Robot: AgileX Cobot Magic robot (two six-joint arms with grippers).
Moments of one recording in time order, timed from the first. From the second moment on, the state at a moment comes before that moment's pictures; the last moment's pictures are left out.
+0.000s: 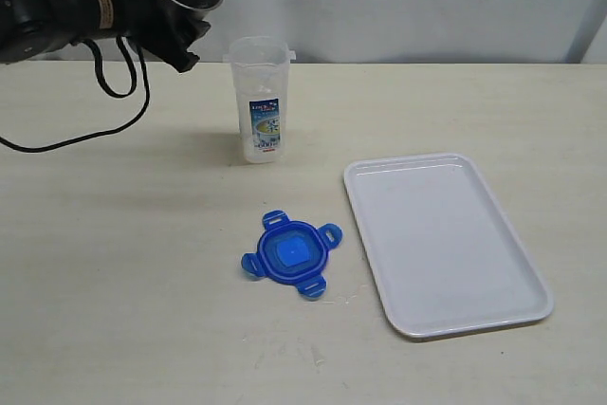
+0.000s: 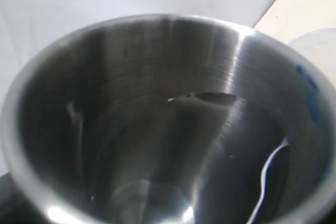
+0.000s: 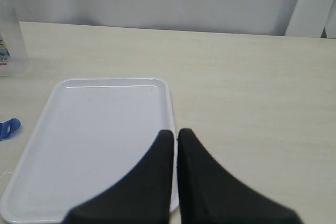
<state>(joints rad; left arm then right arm) -0.09 1.87 -1.26 0.89 -0.18 -0.23 0.03 0.00 0.00 -0.04 0.35 0.00</state>
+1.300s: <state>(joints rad) -0.14 1.94 -1.29 0.75 -0.17 -0.11 0.03 0.00 0.00 -0.04 0.35 0.00</state>
